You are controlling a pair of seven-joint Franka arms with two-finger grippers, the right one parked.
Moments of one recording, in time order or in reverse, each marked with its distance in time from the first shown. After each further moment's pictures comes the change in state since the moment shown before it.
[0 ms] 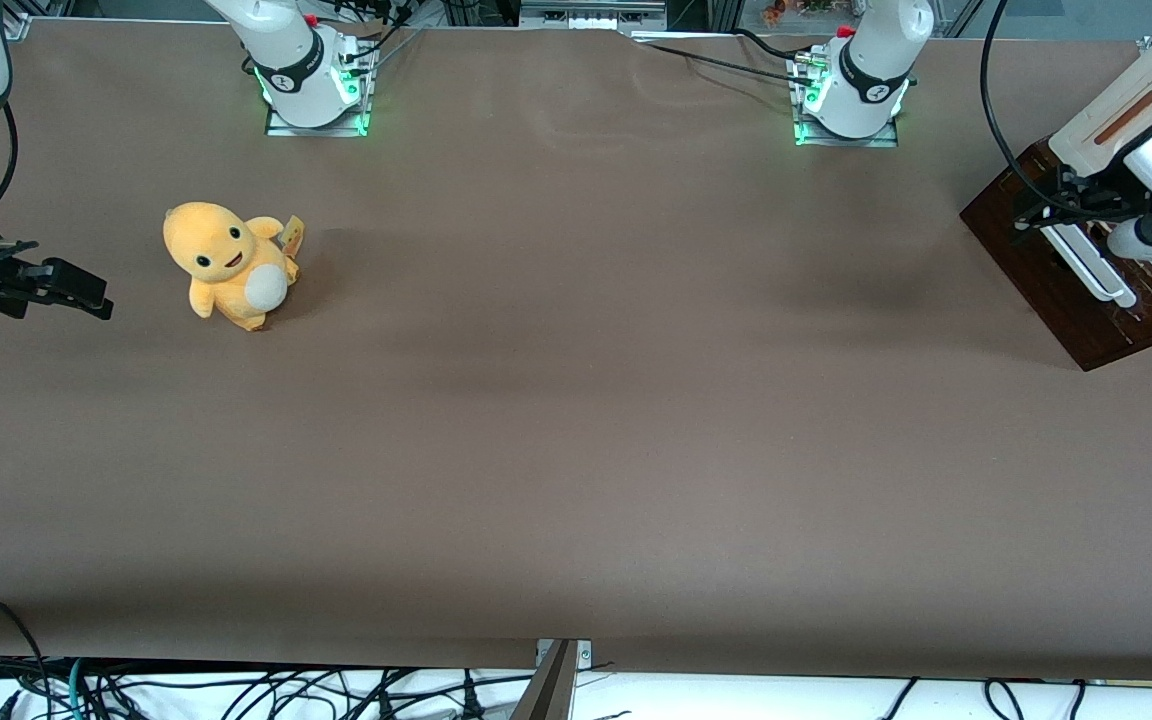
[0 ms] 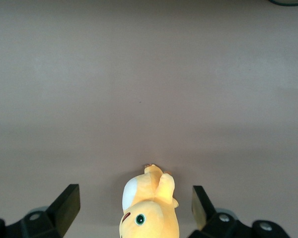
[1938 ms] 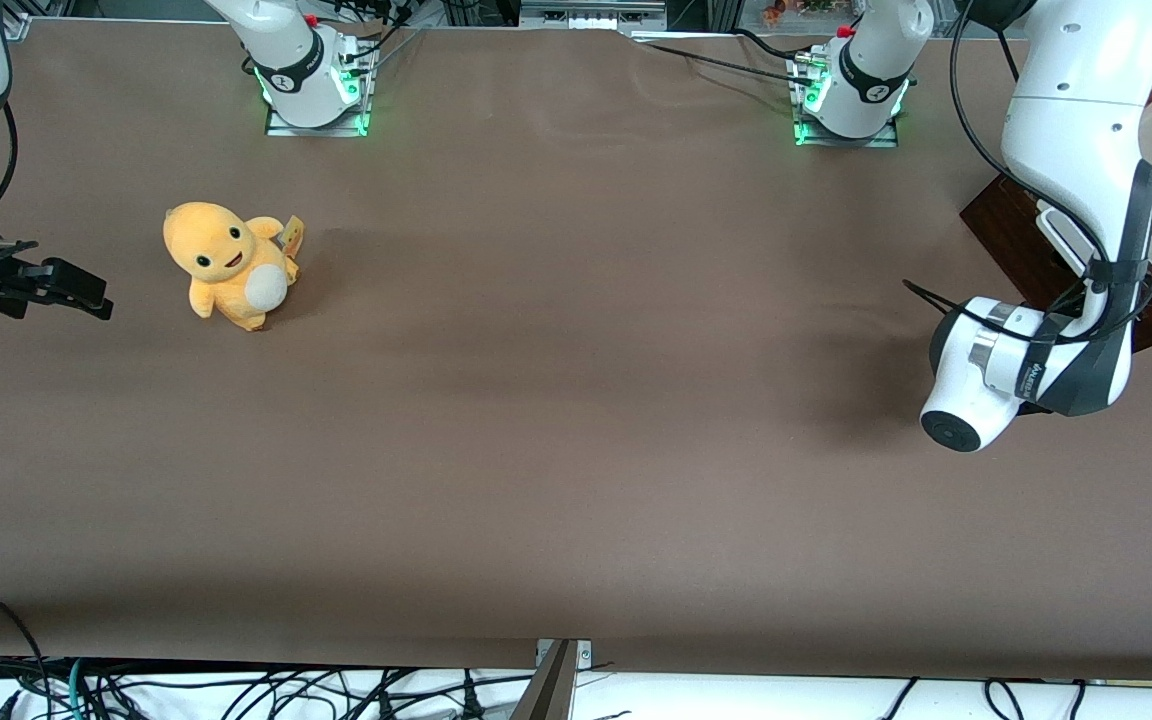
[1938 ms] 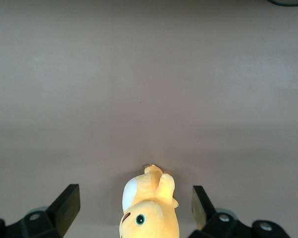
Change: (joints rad) arm 0.005 0.692 -0.022 -0.057 0.859 -0.291 -0.819
